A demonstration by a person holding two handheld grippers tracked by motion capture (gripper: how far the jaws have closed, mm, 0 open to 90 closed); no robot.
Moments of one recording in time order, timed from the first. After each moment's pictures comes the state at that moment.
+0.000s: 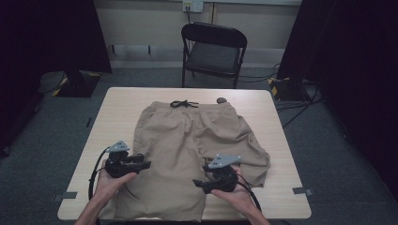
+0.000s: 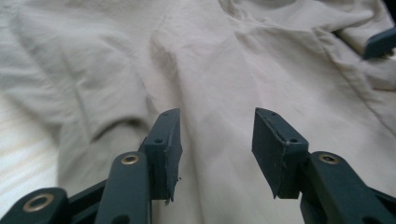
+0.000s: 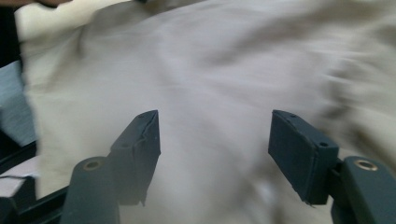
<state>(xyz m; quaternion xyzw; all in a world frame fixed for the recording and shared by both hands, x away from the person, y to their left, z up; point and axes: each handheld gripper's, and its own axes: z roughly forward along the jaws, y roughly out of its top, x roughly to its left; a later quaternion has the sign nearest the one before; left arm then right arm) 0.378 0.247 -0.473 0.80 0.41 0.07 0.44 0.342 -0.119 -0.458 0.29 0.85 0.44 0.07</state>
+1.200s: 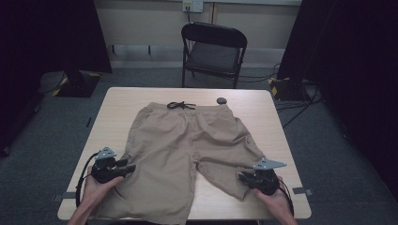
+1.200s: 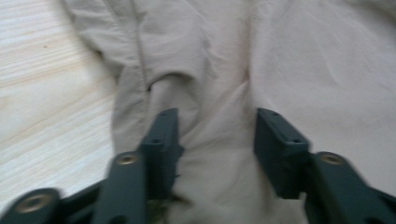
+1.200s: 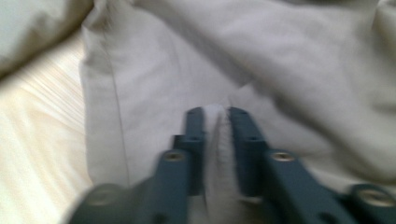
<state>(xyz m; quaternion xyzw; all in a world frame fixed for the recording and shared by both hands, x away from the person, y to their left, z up) 0.363 0.291 -0.492 0.79 0.45 0.13 0.40 0.338 -0.240 -0.482 0.40 0.82 0.39 0.12</state>
